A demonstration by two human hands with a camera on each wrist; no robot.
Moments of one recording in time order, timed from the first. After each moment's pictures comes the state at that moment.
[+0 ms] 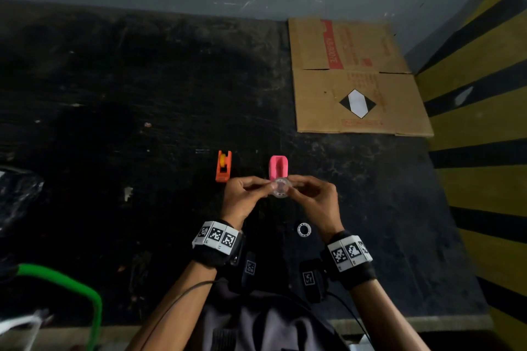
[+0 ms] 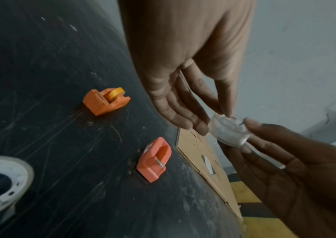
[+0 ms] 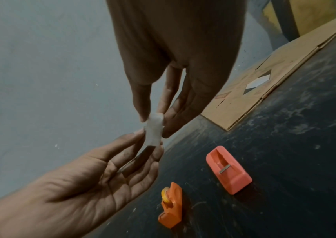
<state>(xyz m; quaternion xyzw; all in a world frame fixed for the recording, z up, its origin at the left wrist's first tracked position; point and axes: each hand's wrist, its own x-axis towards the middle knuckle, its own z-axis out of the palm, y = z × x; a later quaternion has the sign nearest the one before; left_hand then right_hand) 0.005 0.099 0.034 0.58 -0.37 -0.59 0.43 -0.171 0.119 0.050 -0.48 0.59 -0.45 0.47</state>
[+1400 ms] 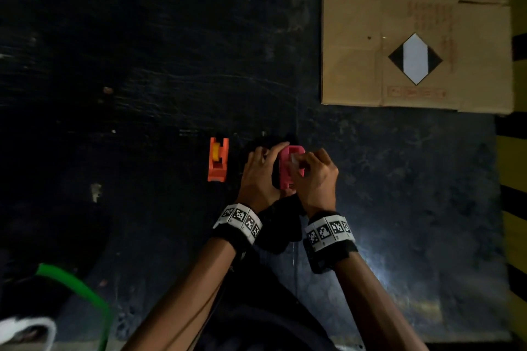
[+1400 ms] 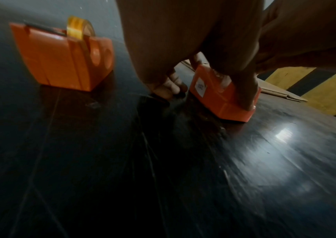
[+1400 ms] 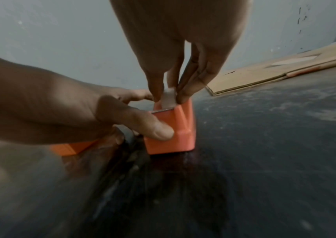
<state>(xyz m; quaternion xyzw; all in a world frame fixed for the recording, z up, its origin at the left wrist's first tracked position) -0.011 -0.003 -0.085 0.63 -0.66 -0.40 0.11 -0.152 0.004 -0.066 -0.61 0.71 -0.27 0.22</state>
